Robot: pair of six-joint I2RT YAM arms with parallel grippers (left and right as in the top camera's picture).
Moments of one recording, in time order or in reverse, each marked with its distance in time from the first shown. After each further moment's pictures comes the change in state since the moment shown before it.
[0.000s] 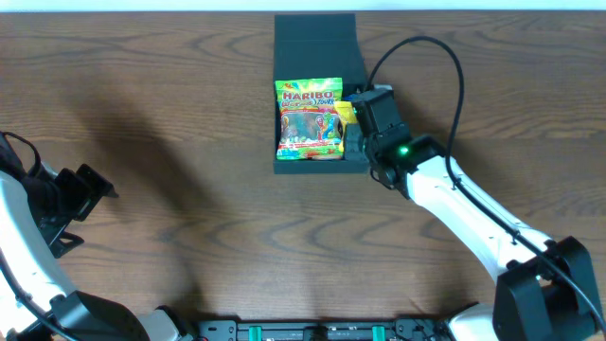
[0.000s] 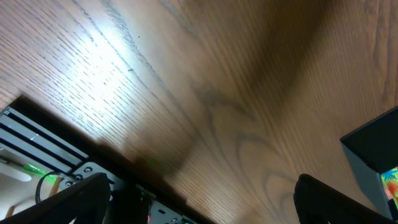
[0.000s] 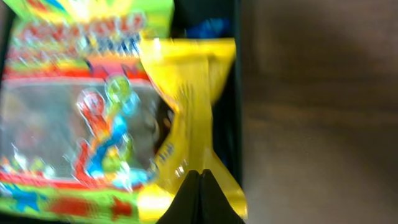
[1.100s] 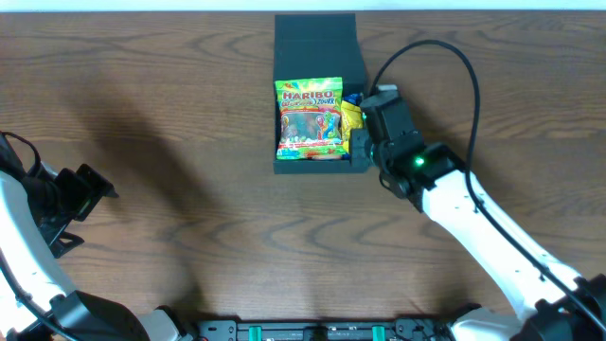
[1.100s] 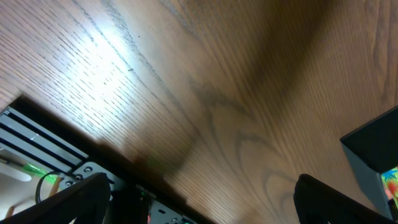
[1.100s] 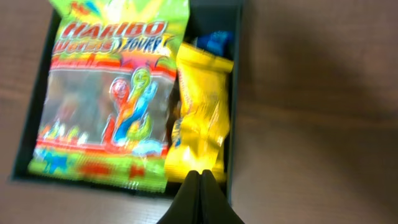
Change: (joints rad) left arm 0.000 0.000 0.000 0.000 0.000 0.000; right arm 0.023 -0.134 -0.008 -0.086 -0.014 -0.061
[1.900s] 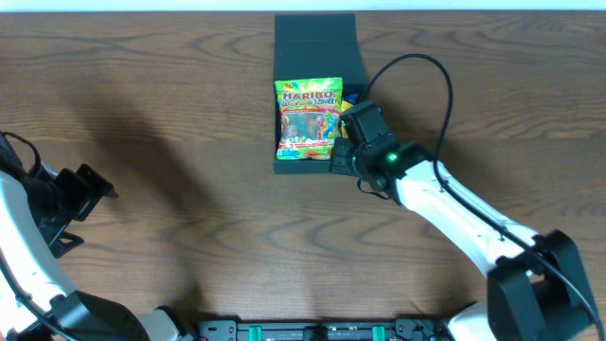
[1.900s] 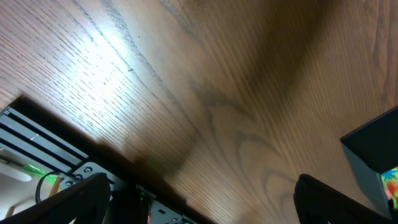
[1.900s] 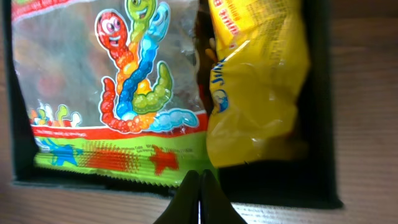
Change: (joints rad) left arm 0.000 0.000 0.000 0.000 0.000 0.000; right arm 0.026 0.174 -0.025 0.077 -0.139 0.248
